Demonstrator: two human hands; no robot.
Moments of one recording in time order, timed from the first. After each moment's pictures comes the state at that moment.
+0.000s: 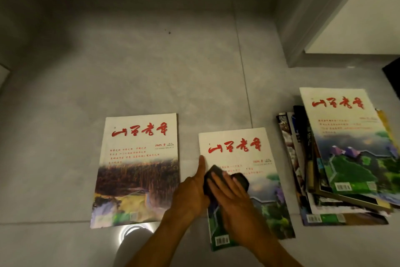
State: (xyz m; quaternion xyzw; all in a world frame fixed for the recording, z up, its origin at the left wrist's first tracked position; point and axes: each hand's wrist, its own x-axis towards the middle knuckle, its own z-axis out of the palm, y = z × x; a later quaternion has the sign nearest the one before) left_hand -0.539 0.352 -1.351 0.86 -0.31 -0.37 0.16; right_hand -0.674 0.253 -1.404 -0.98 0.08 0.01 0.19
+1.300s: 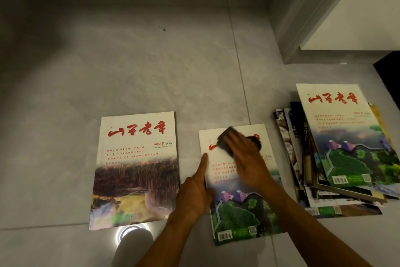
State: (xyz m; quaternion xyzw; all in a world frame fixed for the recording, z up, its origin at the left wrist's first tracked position) left_hand -0.542 0.350 -1.368 0.85 -0.25 -0.37 0.29; right_hand -0.621 0.171 -1.415 -0.96 0.18 -0.03 0.21
